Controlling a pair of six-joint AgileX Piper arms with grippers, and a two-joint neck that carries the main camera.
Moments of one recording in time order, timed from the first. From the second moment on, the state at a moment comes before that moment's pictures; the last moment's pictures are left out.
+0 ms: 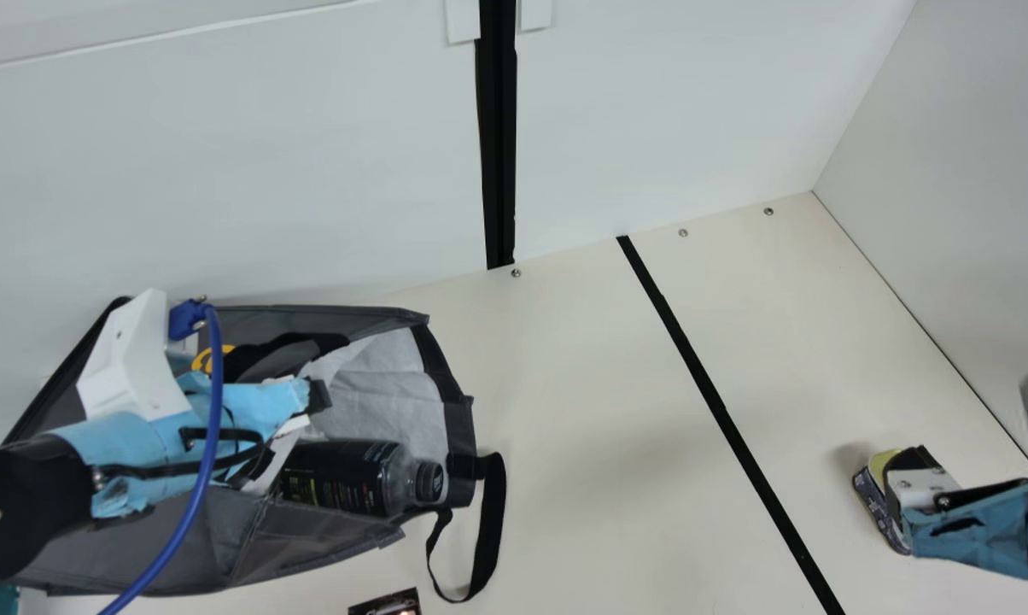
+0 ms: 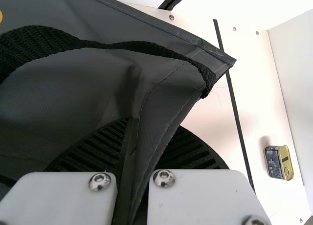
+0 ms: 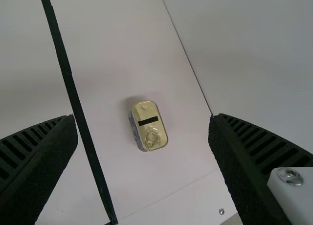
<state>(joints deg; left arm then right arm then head) -26.0 90.8 -83.7 -26.1 48.1 -11.5 -34.4 43.0 -66.2 -5.6 69.9 -20.4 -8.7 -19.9</state>
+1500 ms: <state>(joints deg) -26.0 90.8 -83.7 -26.1 48.1 -11.5 -50.6 54.1 -61.6 8.8 69.8 -47.6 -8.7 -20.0</state>
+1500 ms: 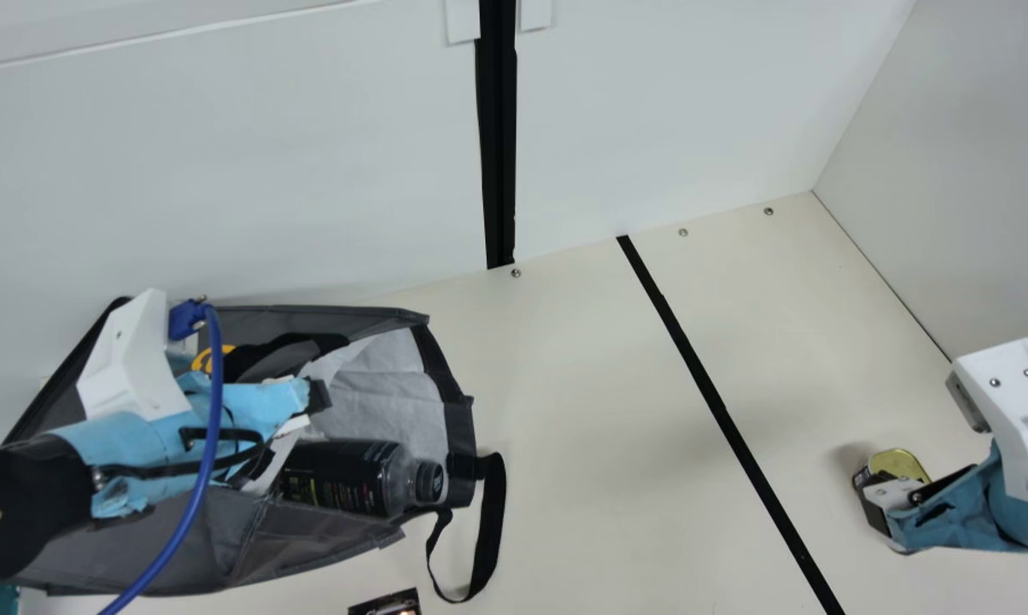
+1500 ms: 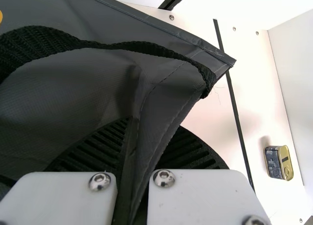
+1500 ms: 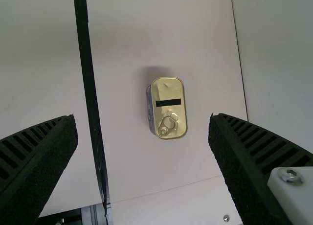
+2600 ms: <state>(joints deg) -26.0 90.8 -83.7 -26.1 48.1 -11.5 -66.9 64.6 -56.6 15.9 66.4 -68.3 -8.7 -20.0</state>
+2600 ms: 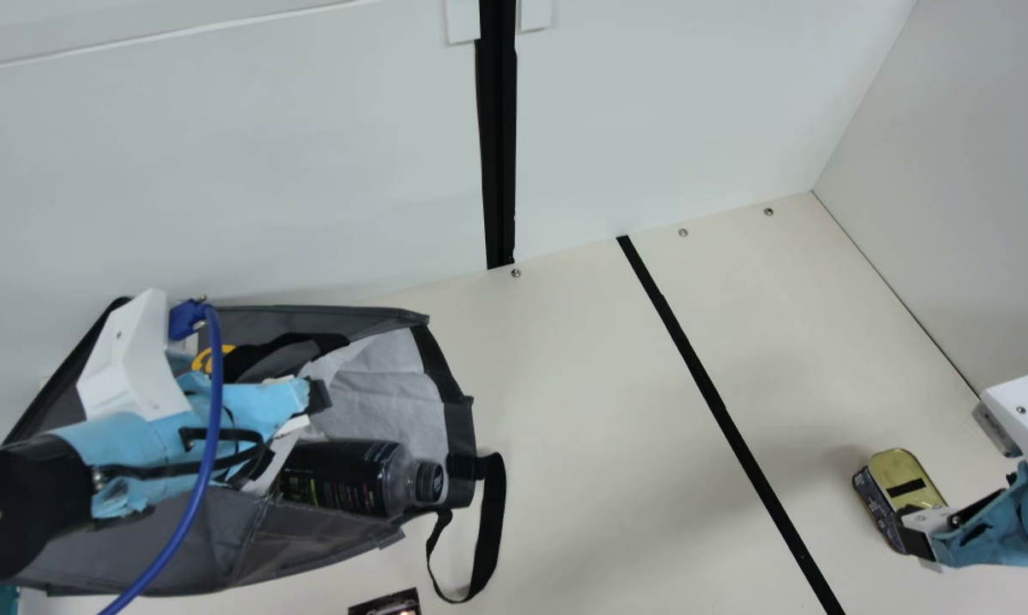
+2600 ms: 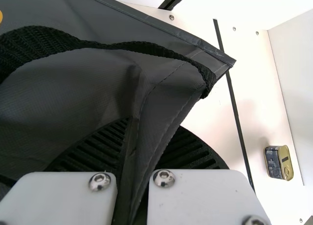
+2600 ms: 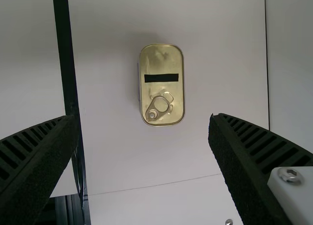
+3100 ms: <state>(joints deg) -26.0 90.8 -83.7 -26.1 48.1 -11.5 -66.3 70.7 -52.7 16.0 60.1 -69.2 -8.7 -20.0</state>
